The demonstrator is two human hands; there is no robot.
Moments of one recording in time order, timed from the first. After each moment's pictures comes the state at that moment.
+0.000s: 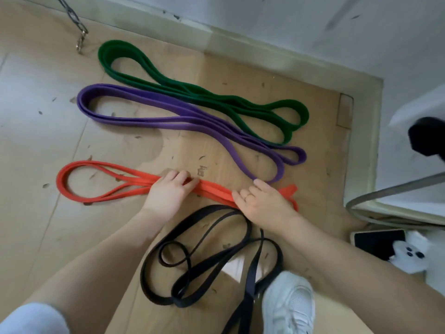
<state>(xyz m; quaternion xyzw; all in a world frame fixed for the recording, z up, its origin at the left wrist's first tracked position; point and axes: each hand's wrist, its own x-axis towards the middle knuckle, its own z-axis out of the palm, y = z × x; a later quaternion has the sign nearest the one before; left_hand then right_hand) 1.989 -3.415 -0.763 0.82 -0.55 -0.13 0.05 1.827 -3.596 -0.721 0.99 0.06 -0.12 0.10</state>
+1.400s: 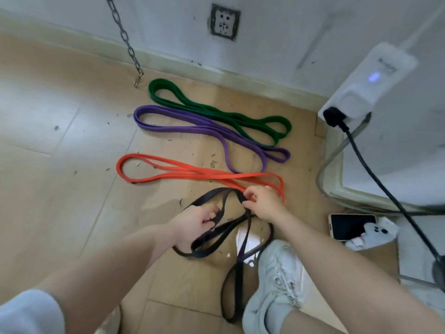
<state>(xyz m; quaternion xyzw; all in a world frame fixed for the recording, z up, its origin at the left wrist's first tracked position) 1.888 -3.359 -0.633 0.77 -0.36 -0.49 0.18 1.788 -3.543 -0.641 0.86 -0.34 -0.19 -0.33</state>
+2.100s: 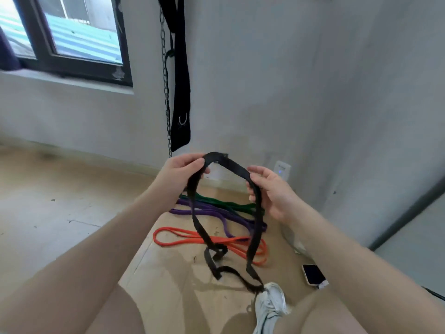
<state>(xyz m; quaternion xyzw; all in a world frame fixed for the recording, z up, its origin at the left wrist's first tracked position) 1.831 -3.233 -0.274 0.63 -0.31 -0.22 0.68 1.704 -3.404 -0.290 0.58 -0.22 0.17 -0.76</state>
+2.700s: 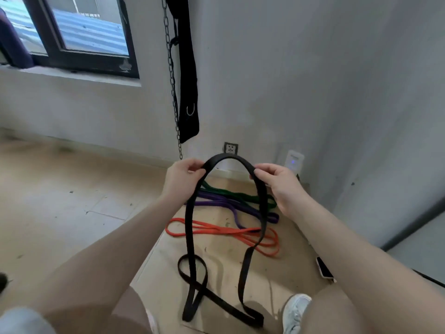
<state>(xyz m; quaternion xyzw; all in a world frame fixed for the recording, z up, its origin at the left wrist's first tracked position) 1.850 -3.255 -0.313 0.80 -0.24 -0.08 0.55 1.715 -3.410 -0.300 0.67 -0.27 0.20 -0.67</state>
